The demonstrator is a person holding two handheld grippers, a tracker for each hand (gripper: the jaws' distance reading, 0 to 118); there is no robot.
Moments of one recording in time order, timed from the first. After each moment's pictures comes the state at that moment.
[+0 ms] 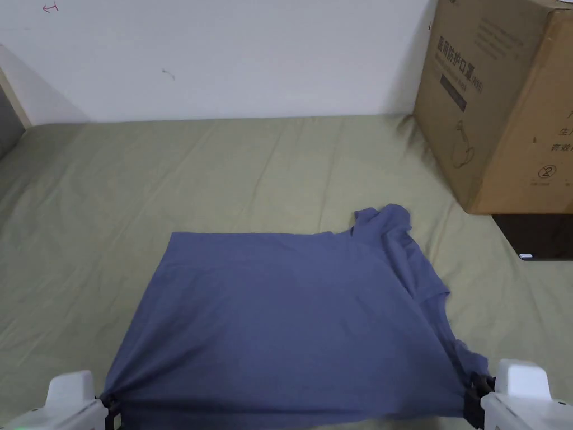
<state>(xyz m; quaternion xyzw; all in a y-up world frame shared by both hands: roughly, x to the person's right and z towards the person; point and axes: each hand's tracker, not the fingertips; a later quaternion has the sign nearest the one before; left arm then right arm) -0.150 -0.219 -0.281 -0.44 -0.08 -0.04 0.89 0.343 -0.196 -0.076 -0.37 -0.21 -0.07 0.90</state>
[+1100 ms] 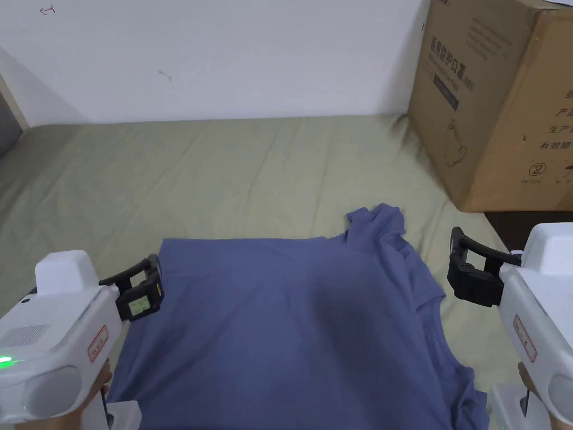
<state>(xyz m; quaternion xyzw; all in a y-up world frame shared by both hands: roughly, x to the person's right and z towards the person) -0.072 -0.057 -0.274 -0.15 -0.12 0.00 0.98 0.316 -0.025 -0.095 -0.10 -0.22 0.05 0.97</state>
